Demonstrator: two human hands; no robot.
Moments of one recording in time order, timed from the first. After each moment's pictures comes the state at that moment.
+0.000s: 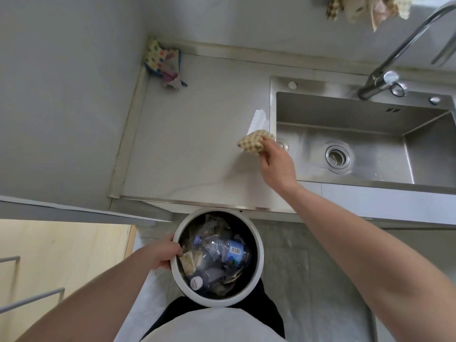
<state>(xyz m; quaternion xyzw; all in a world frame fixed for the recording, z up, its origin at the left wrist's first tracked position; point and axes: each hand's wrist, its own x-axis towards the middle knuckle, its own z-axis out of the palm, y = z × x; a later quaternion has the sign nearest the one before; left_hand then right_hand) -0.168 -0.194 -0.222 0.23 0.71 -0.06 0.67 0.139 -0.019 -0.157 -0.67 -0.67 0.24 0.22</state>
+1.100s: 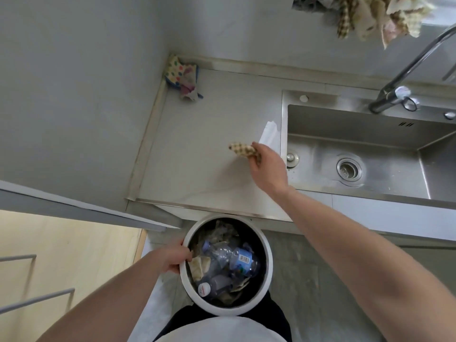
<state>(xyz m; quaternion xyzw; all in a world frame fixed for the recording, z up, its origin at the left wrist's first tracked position) -0.167 -0.197 -0.205 0.24 0.71 -0.05 0.66 0.088 -0.013 -0.143 -0.65 -0.69 0.24 0.23</state>
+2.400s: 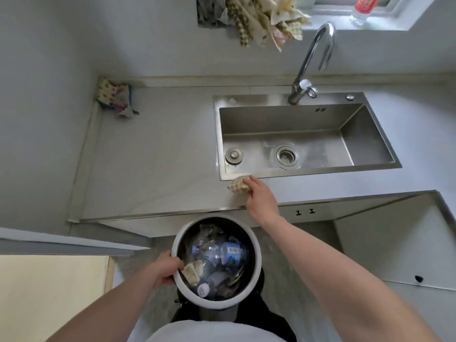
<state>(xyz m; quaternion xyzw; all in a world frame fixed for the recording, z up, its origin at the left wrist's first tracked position) -0.059 -0.226 -0.197 0.23 0.73 -0.01 0.64 0.233 -0.138 -0.139 -0.73 -0.60 0.29 0.16</state>
